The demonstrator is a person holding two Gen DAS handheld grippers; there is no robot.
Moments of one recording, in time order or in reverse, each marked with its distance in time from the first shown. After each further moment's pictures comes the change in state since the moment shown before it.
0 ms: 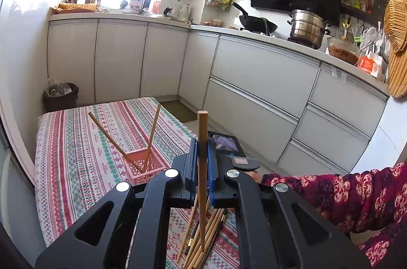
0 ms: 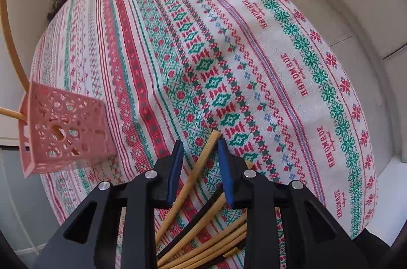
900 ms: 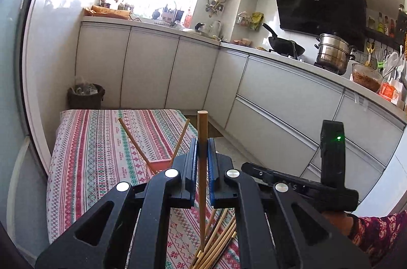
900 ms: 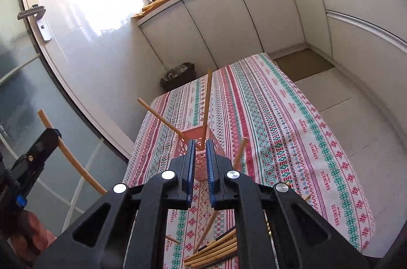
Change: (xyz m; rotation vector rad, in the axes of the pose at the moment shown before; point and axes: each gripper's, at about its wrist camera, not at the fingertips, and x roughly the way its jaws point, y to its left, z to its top) left arm -0.010 0.022 -0.001 -0.112 -0.095 0.146; right arm -0.197 -0.013 -0.118 -0.260 -0.632 0.469
